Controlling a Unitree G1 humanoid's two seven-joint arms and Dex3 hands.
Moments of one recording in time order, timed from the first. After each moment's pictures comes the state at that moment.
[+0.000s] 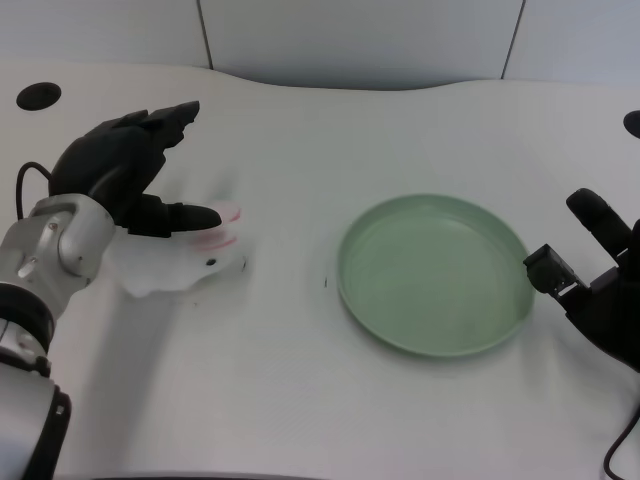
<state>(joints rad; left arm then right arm) -0.96 0.32 -0.31 1.36 0.66 -0.48 0.23 -0.55 -0.13 -0.49 1.06 0.57 0.09 1.03</state>
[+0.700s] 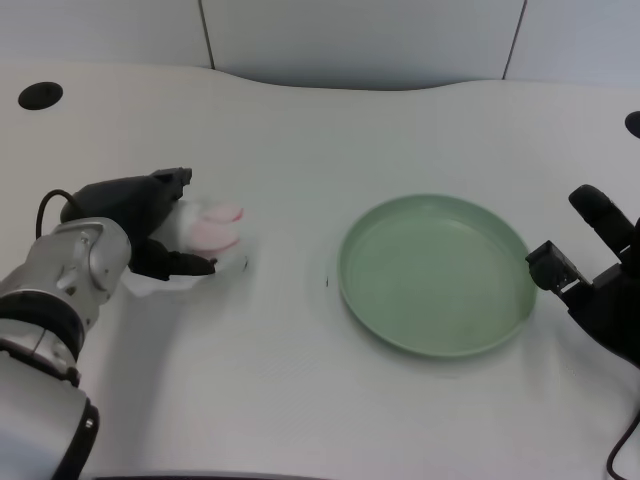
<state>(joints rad) -0.96 0.26 -0.42 1.39 0.70 -0.23 0.07 -0.54 -0.13 -0.49 1.02 0.57 0.10 1.02</state>
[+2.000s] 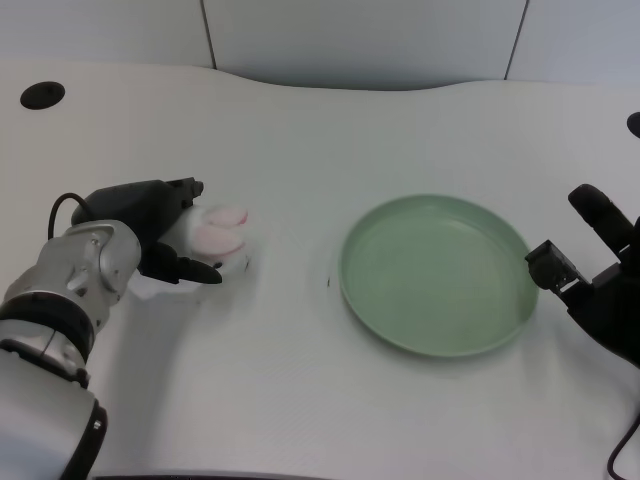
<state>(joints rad) -0.96 0.24 -0.41 1.39 0.69 -0.22 0.06 -0.54 -0.12 -0.49 1.02 0.57 0.10 1.01</state>
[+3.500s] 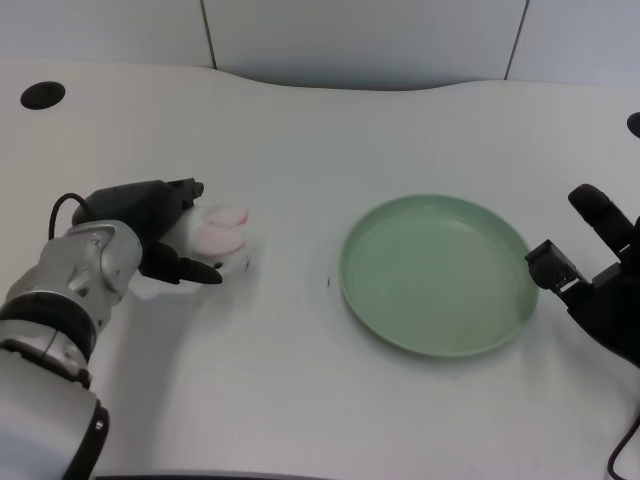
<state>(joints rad) -0.96 0.22 -0.44 1.39 0.71 -0.19 0.07 -0.54 -0.12 -0.49 1.01 0.58 0.11 1.01</state>
